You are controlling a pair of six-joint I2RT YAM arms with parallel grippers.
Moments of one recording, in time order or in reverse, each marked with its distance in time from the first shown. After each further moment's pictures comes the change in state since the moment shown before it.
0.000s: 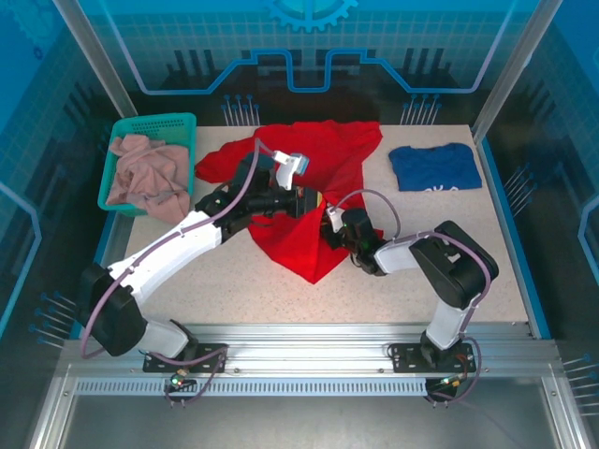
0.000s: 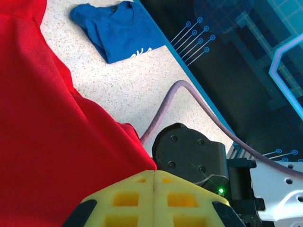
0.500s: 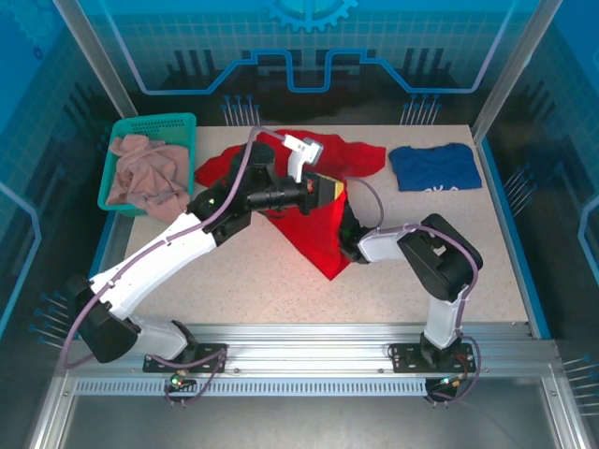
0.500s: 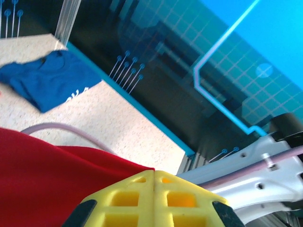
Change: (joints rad) left arm -0.118 -0.042 0.185 0.014 0.035 0.009; right arm 0.068 0.097 0.209 -0.086 0.116 0.032
